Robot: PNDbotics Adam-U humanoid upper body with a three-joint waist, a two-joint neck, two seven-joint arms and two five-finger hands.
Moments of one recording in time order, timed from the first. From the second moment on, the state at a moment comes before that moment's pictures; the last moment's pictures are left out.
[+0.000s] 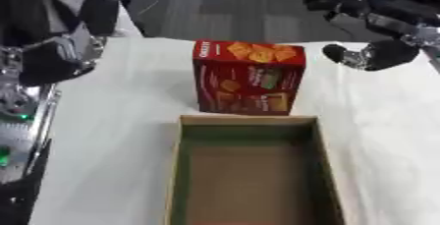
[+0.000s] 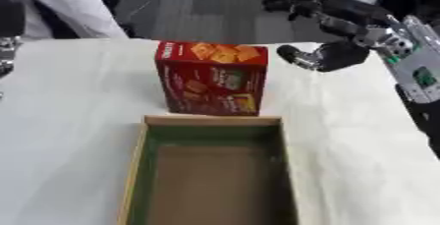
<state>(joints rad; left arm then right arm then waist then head) -0.59 0.43 0.06 -1.99 -0.27 -0.39 0.22 -1.11 -0.54 0.30 -1.21 0.43 -0.62 0.49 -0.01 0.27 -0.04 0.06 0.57</state>
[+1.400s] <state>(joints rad) -0.59 0.42 0.06 -1.99 -0.26 -0.39 0.22 -1.16 -0.35 0.30 -1.16 0.68 -0.68 0.43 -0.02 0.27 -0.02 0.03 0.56</state>
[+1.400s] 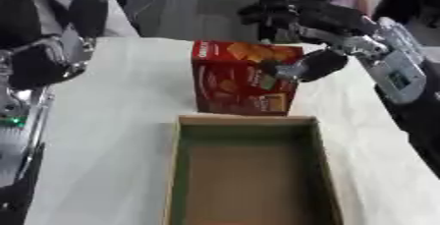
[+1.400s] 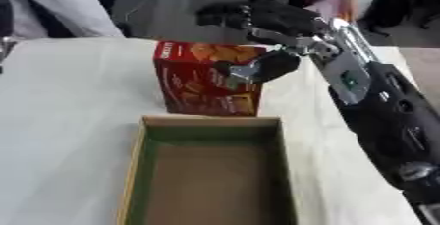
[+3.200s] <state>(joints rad) -0.60 0.41 0.06 -1.99 -0.25 -0.39 0.21 -1.16 -0.34 0.24 -1.01 0.95 -0.73 0.38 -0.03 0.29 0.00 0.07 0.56</state>
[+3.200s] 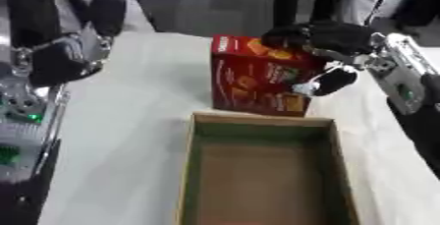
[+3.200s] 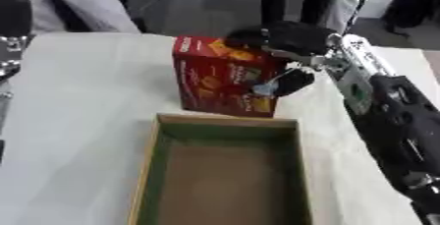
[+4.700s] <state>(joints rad) -0.60 0.41 0.06 -1.99 -0.25 -0.39 0.21 -1.10 -0.36 0.16 -1.08 0.99 -0.72 -0.14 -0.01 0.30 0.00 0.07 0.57</state>
